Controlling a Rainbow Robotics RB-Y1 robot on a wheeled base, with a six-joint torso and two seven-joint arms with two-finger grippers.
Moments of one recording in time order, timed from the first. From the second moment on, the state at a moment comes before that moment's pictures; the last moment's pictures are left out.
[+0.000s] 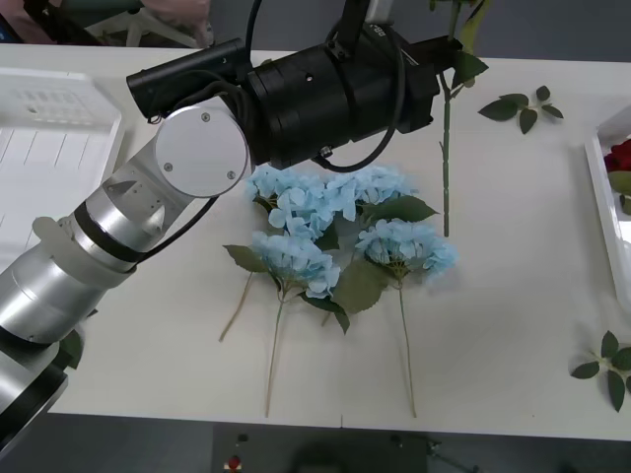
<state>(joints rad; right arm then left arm) -0.61 -1.18 0.16 -1.08 -0.86 1.00 1.39 -0.75 0.42 -0.56 -1.74 1.45 0.37 -2.19</state>
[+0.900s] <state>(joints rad) -0.61 -1.05 0.28 -0.79 -0.73 0.68 1.39 -0.75 0.42 -0.56 -1.74 1.45 0.37 -2.19</state>
